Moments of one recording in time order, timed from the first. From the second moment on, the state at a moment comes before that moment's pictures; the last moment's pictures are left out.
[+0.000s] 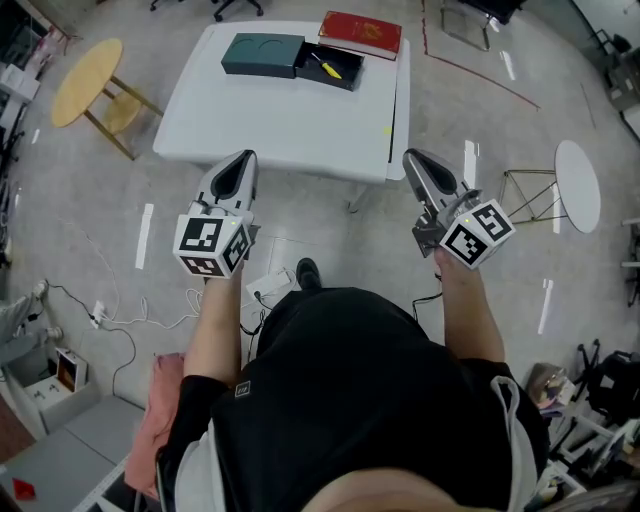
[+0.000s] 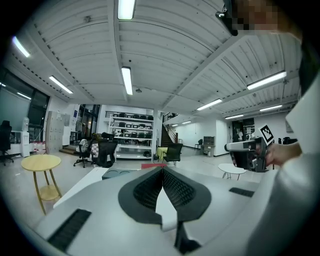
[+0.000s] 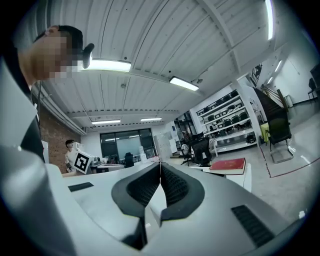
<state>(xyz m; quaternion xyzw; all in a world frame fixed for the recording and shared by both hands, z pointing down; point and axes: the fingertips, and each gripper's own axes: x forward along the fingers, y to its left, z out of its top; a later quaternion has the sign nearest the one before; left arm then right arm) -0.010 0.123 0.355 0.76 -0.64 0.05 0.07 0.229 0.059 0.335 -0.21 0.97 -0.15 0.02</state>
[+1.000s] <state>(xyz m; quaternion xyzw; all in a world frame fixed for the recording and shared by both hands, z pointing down) -0.081 0.012 0.389 0.78 -0.62 0.08 0.10 0.158 -0.054 0.365 -0.24 0.95 -0.18 0.02</state>
